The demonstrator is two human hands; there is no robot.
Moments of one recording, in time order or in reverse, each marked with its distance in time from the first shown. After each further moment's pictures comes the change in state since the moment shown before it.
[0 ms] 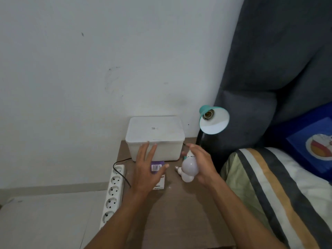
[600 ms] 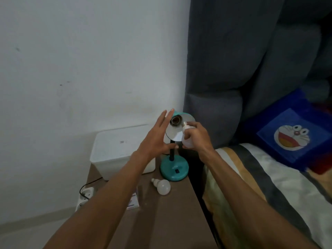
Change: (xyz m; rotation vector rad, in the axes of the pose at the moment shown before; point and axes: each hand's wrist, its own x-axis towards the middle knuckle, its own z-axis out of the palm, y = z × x) left_hand 0.163 0.101 0.085 -0.052 -0.444 0.331; right_hand 0.044 -0.105 -0.070 -0.189 0.160 -0.202
